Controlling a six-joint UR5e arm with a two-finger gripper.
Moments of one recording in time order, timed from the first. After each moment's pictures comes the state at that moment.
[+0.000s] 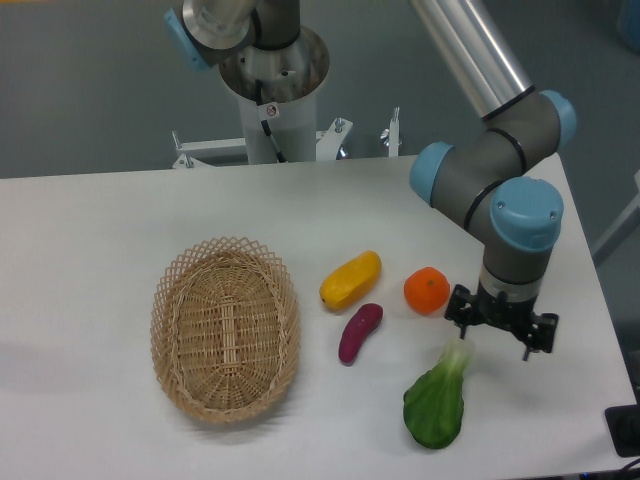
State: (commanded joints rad) arm 2.61 -2.17 -1.51 -0.89 1.52 1.16
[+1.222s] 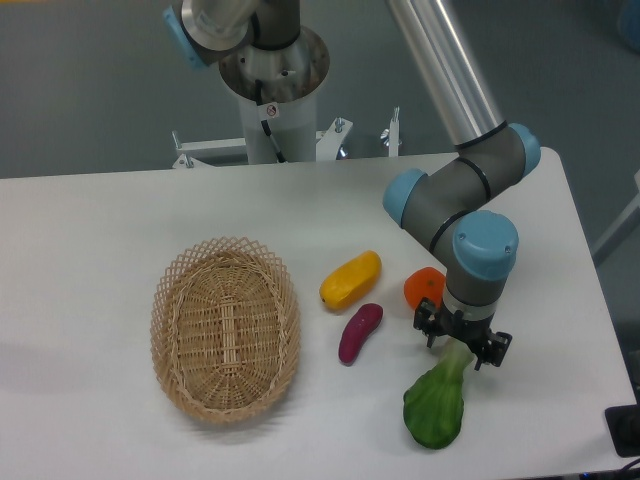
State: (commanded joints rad) arm 2.61 -2.21 -1.56 -0.78 1.52 1.17
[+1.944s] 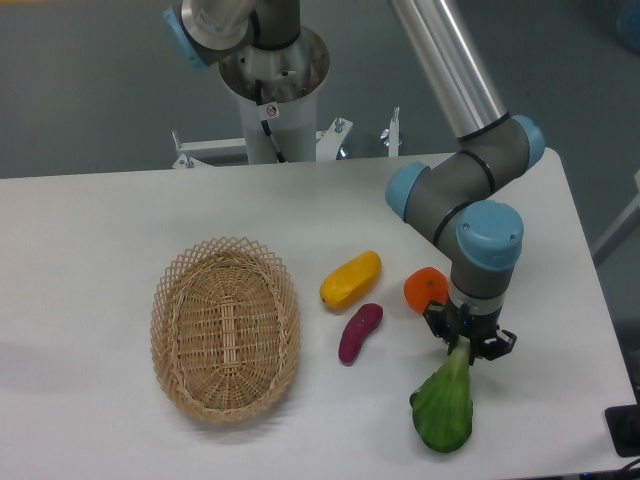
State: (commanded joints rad) arm 2.63 -2.15 -1.54 -0.77 1.51 1.17
